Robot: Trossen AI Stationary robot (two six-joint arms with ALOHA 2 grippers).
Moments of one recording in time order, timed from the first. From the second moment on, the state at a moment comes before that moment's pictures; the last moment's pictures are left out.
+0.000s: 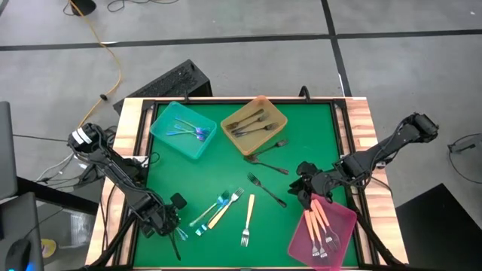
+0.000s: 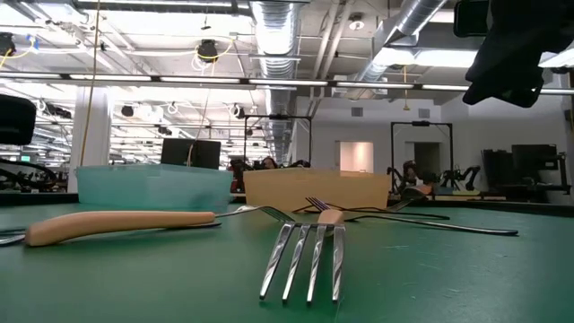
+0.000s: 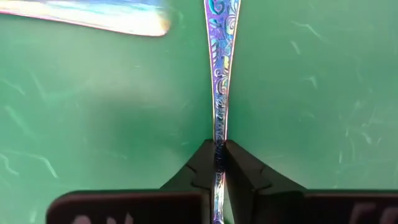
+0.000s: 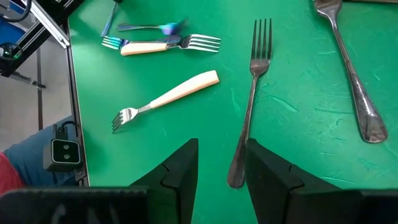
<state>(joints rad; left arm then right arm) -0.83 1.45 0.65 -0.59 0.01 -0.04 0.48 1.05 0.67 -0.38 0.29 0.97</state>
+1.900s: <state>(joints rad) -0.17 1.20 0.44 0.89 0.00 0.23 0.32 1.53 0.68 0.92 0.55 0.03</state>
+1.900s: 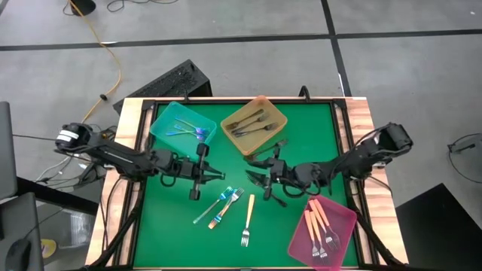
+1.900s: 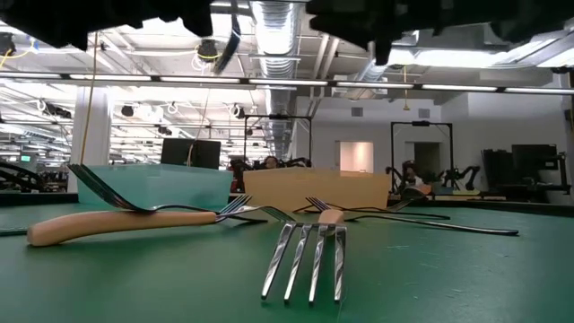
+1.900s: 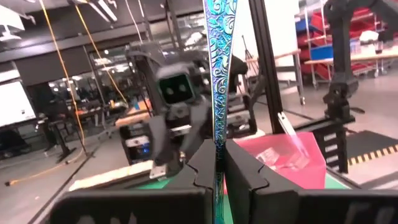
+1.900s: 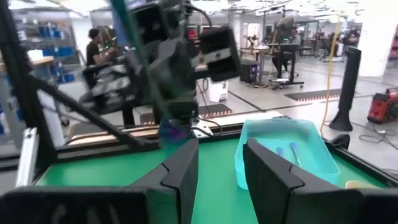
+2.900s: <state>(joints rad) -0.10 1.46 0.44 1.10 0.01 0.17 0.26 1.64 0.82 0.89 0.38 -0.02</state>
